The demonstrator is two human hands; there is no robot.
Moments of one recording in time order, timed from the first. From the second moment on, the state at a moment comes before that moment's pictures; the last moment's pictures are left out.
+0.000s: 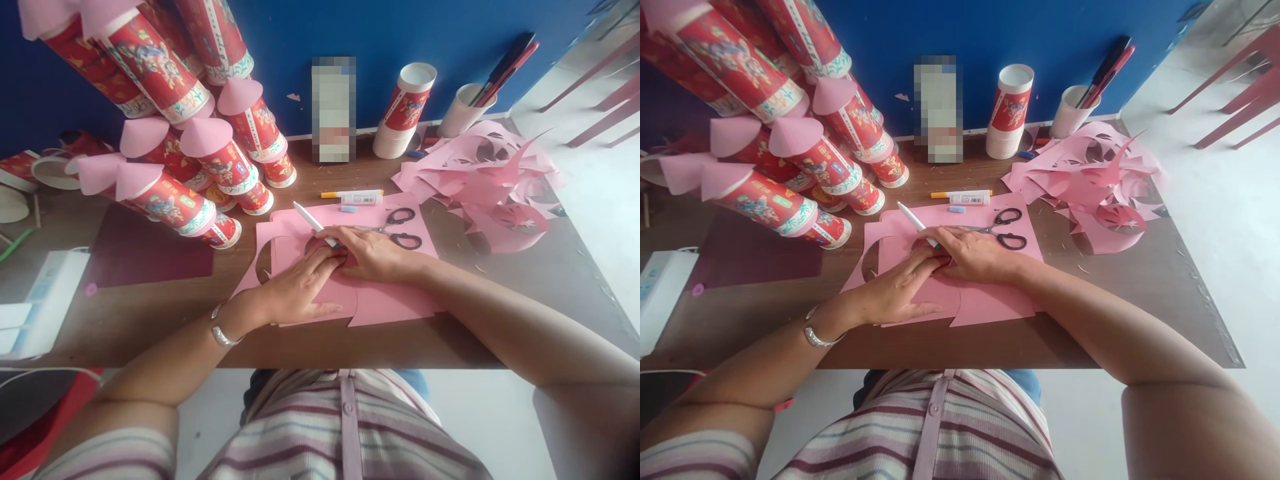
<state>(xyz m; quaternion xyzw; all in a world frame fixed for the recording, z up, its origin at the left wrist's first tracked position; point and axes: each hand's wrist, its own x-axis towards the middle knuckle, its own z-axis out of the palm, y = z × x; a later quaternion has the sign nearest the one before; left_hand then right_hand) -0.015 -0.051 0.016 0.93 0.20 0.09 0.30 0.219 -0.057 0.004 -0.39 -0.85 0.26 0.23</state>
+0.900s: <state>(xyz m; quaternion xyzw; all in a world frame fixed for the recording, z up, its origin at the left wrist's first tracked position) -0.041 -0.004 0.039 0.92 0.25 0.24 -0.17 0.223 -0.055 0.001 -0.41 -0.85 0.27 0.21</state>
